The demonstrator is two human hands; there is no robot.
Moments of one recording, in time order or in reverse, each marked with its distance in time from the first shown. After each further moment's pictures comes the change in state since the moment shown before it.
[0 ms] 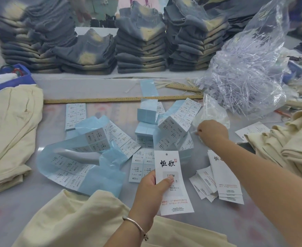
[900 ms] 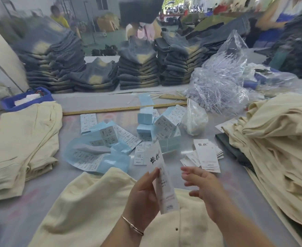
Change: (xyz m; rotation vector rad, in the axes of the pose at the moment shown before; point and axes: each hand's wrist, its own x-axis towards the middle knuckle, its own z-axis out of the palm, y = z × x) left_hand -0.120 -0.024 -0.017 -0.653 -0.361 -0.039; right_hand -0.303 -0.032 -0.024 1.580 -0.220 0.342
